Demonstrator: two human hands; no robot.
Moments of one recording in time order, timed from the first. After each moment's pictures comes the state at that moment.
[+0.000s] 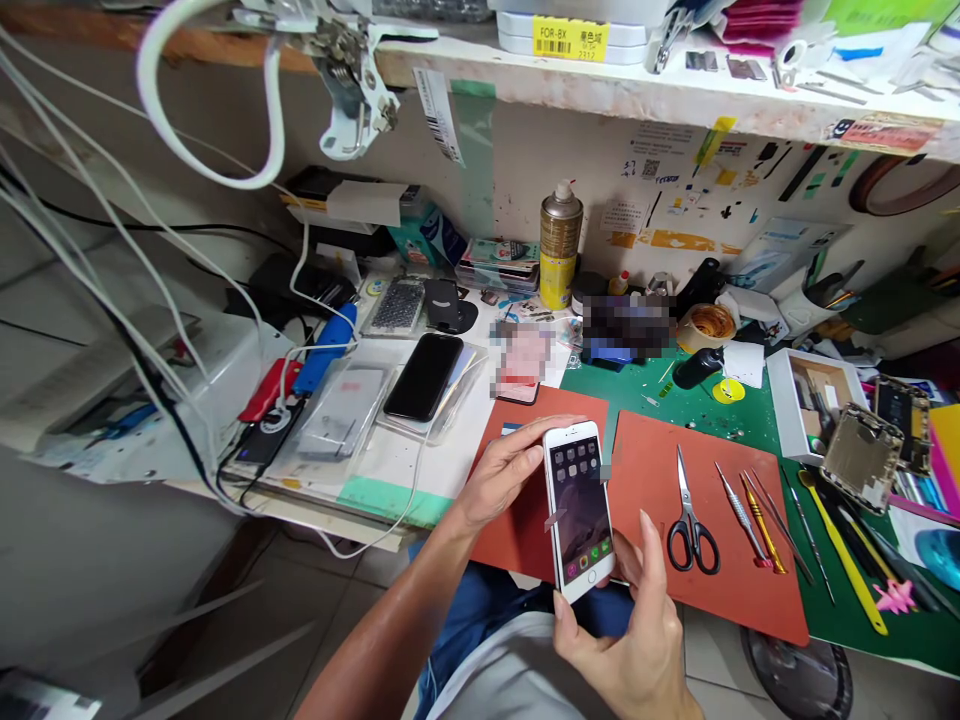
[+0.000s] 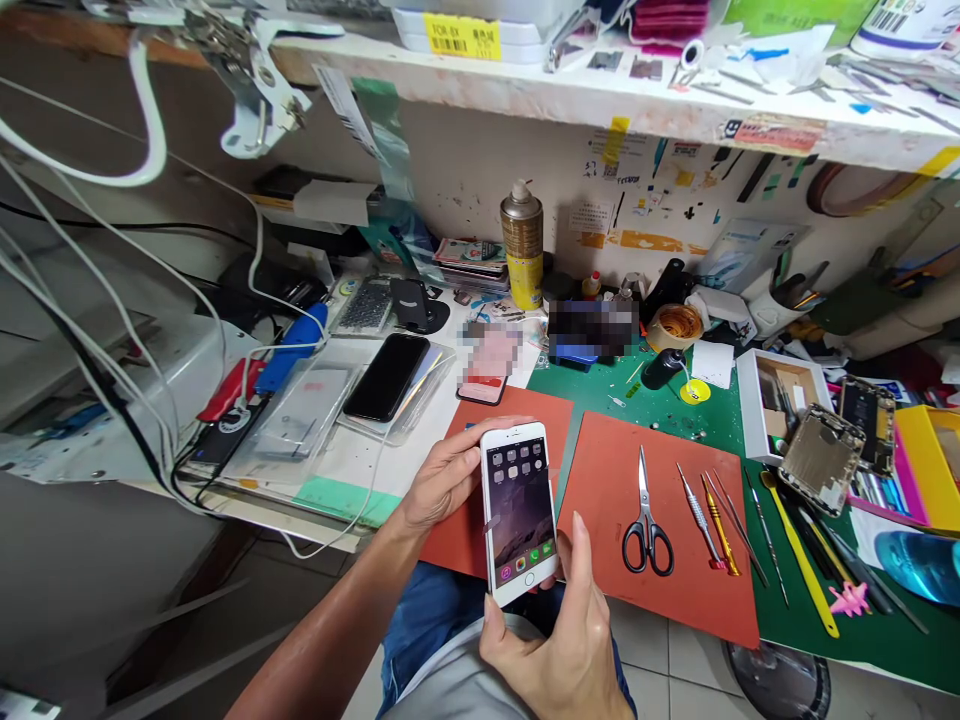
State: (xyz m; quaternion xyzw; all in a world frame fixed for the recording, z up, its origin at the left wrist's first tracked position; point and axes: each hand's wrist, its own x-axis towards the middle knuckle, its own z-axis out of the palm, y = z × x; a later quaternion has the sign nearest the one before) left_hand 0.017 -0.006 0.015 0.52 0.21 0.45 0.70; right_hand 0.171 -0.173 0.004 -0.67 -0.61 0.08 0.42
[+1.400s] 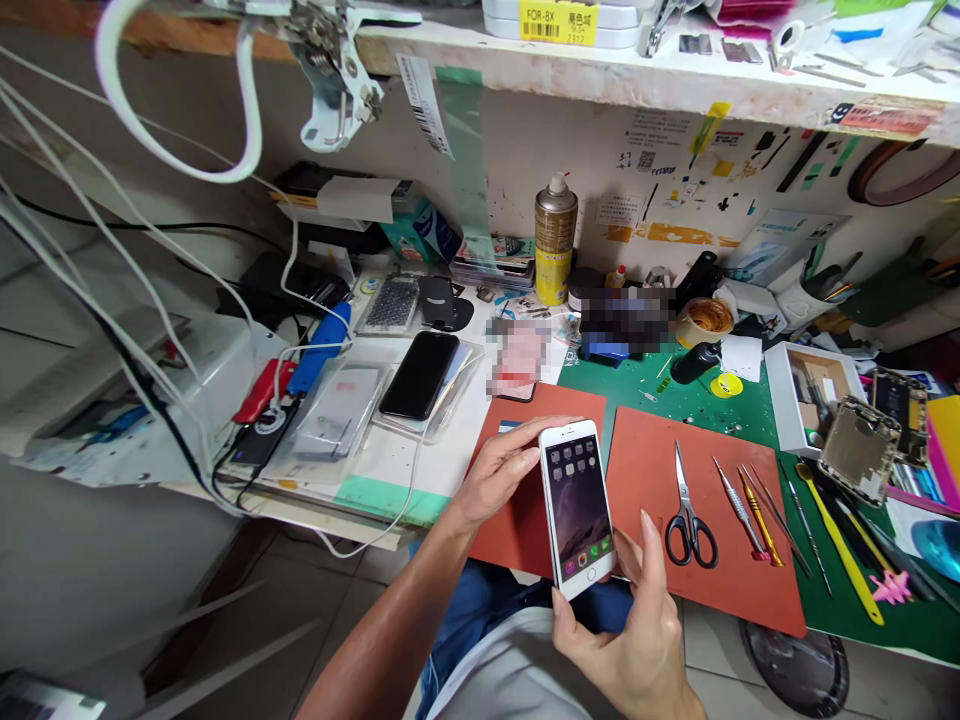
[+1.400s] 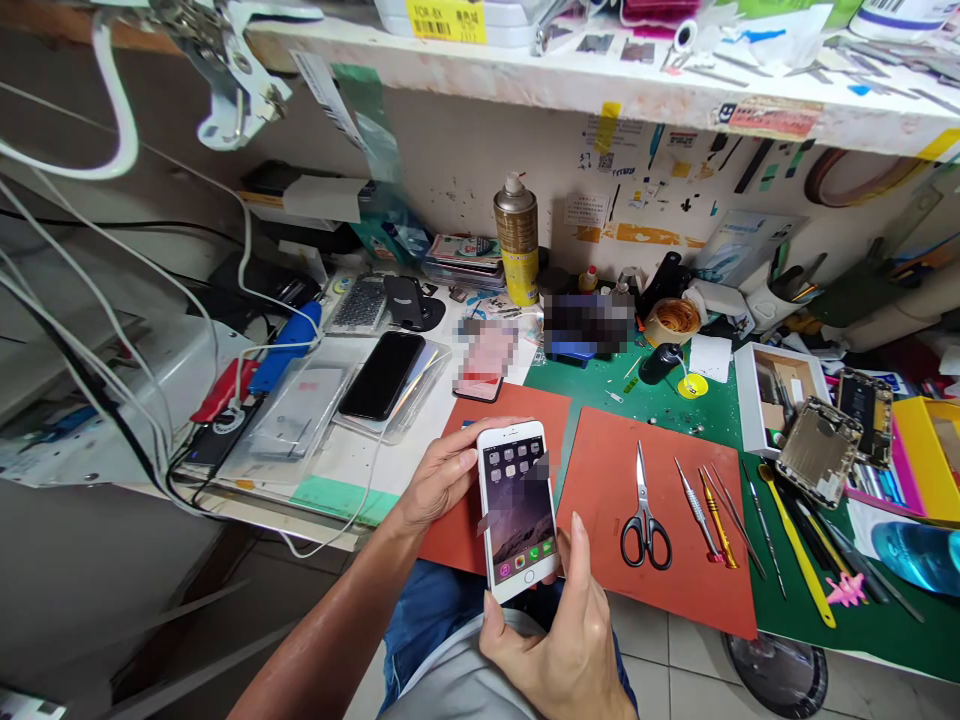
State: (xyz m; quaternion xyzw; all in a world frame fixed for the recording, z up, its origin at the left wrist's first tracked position) left_hand 0.011 -0.007 0.001 0.53 0.25 0.43 0.69; right_hand 0.173 -0.174 0.003 -0.66 -0.62 0.06 0.42
